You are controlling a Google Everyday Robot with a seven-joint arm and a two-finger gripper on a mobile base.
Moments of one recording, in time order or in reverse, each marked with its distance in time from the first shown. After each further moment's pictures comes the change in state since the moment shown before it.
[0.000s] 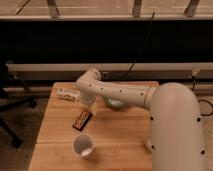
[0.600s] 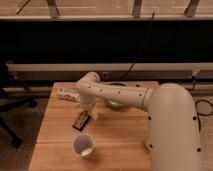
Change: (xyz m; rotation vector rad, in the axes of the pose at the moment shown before) arm -0.028 0.024 0.022 -0.092 -0.089 -0.083
